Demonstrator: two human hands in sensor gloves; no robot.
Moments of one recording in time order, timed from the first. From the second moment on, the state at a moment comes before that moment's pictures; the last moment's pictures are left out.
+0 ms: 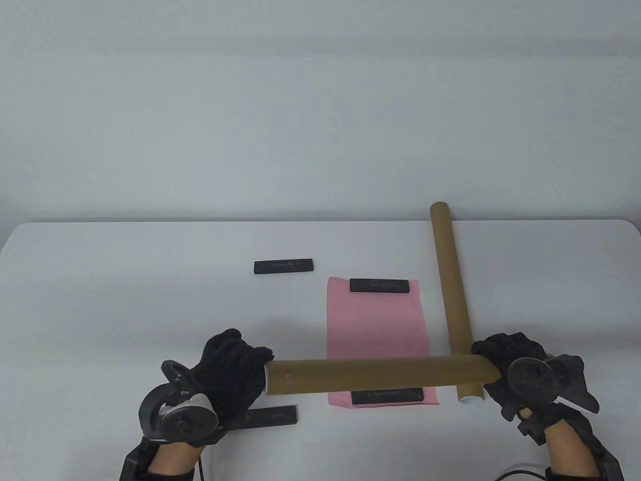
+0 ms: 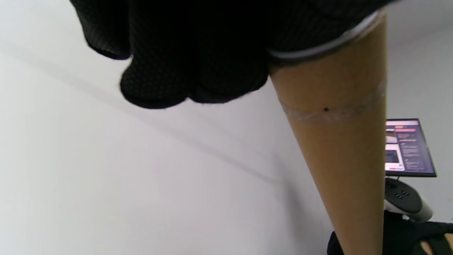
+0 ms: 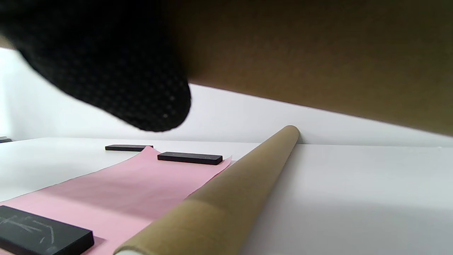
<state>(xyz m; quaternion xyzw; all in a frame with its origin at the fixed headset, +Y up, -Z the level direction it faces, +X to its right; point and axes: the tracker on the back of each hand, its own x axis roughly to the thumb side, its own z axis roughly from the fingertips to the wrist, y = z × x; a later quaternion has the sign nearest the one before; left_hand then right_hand) -0.198 -0.625 -0.271 0.30 -0.35 0.18 0.87 0.316 -0.673 -0.315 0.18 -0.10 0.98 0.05</state>
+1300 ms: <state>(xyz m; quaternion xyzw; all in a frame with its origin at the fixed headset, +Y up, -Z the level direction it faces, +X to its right) -0.278 -0.752 -0.376 -0.17 0.16 -0.06 0.97 0.324 -0.657 -0.299 0.09 -0.17 0.98 -0.04</state>
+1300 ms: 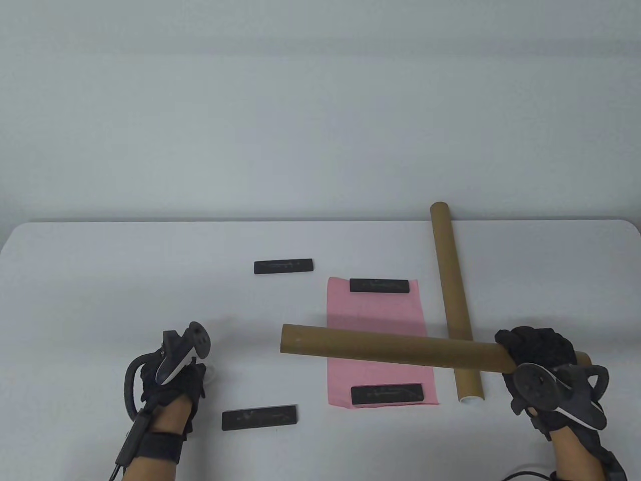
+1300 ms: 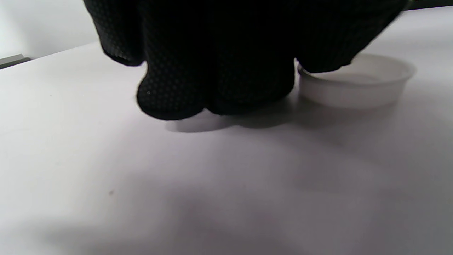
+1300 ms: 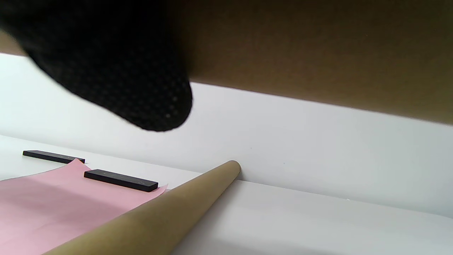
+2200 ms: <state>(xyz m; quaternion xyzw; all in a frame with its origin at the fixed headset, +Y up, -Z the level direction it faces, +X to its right) -0.216 -0.681 -0.322 0.05 -0.14 0.06 0.99 0.383 -0.686 -0.335 -0.10 0.03 0.97 0.22</state>
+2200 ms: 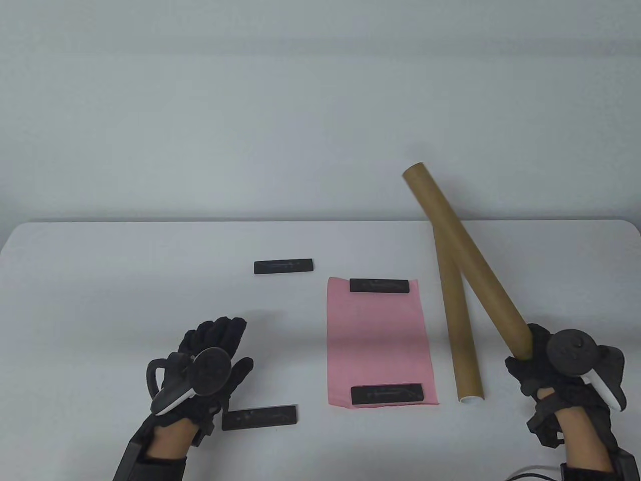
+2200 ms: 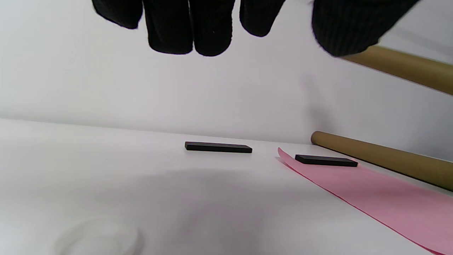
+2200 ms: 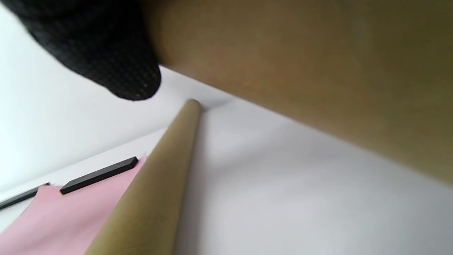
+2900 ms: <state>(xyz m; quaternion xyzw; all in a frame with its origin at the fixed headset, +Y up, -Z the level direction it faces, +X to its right) -0.216 -0.696 -0.326 0.00 -0.17 0.05 0.98 0.403 -0.737 -0.410 -0.34 0.16 0.91 0.15</state>
